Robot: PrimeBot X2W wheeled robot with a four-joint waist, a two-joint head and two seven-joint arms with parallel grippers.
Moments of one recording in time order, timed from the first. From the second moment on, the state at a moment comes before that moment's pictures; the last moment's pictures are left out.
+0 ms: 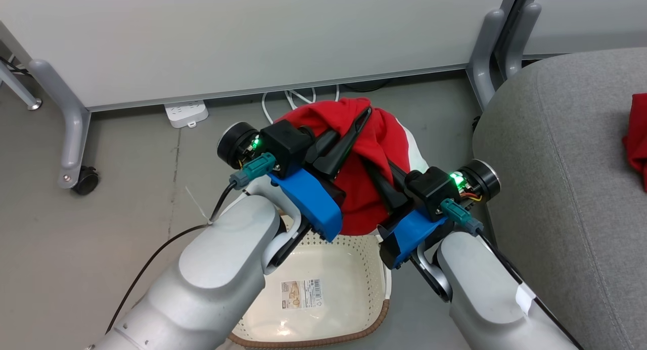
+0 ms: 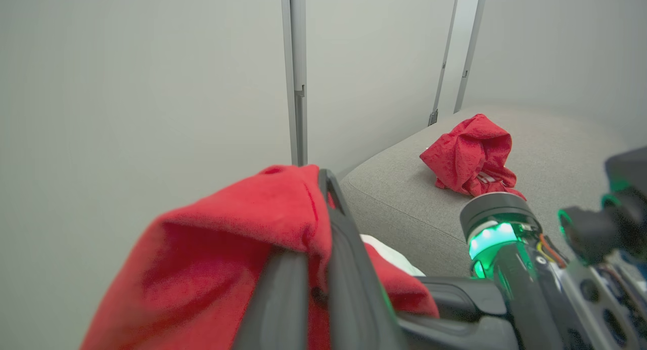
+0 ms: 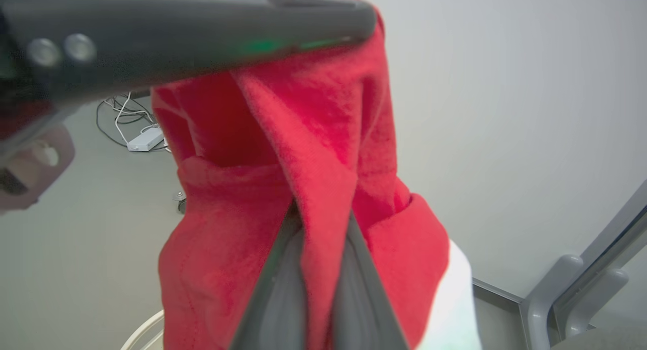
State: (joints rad) left arm -0.88 0.10 -0.88 0.56 -0.59 -0.08 -0.26; right arm -0.60 -0.05 0.45 0.59 0.02 0.13 -0.26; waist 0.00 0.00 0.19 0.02
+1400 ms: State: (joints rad) left arm -0.88 0.14 -0.91 0.57 -0.60 -0.06 -0.23; right arm -0.61 -0.05 0.32 0.52 0.07 0.13 -0.26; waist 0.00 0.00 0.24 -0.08
